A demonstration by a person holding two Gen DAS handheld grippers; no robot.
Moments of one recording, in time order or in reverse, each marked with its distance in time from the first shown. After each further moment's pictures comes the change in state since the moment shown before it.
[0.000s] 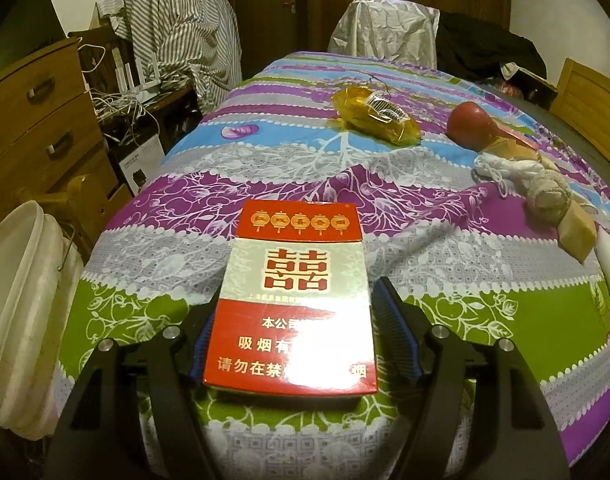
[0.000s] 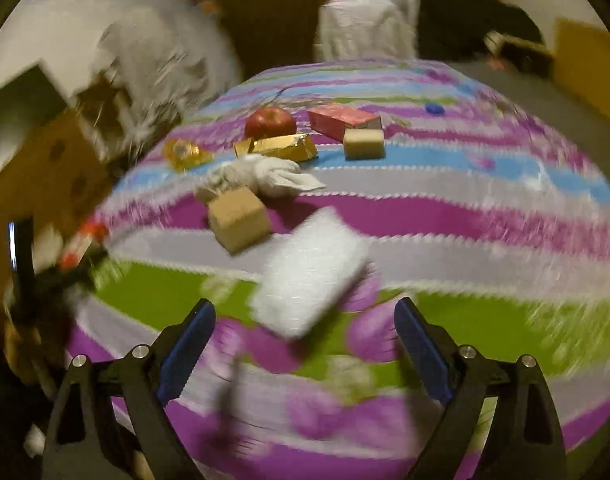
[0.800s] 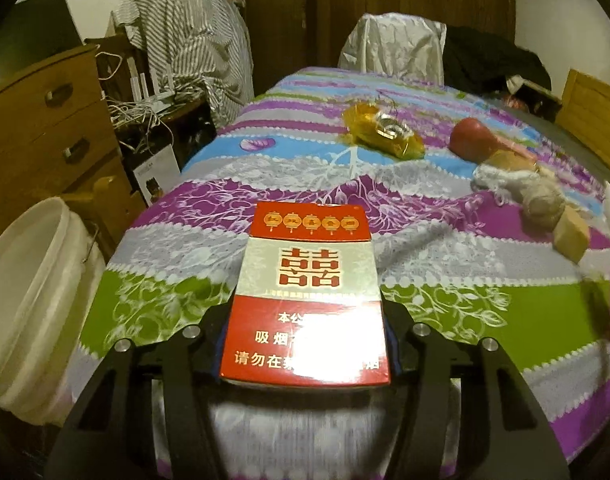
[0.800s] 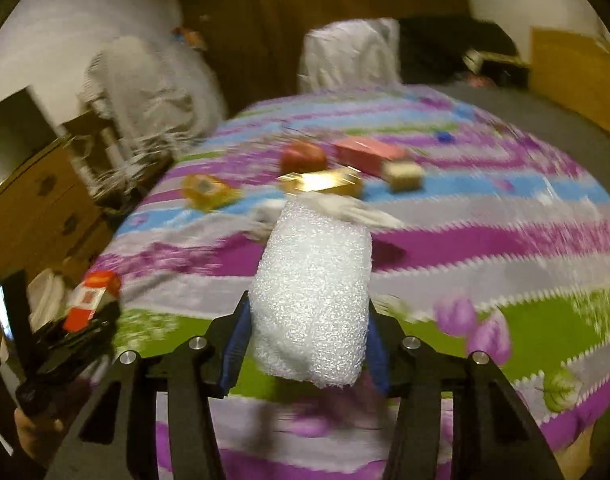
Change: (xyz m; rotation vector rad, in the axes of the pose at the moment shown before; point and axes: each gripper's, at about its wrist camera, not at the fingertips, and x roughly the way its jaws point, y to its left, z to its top) left arm -0.029 0.007 -0.009 -0.038 -0.069 0.021; right arm 0.003 0.102 0.009 -0.021 -0.127 -0.024
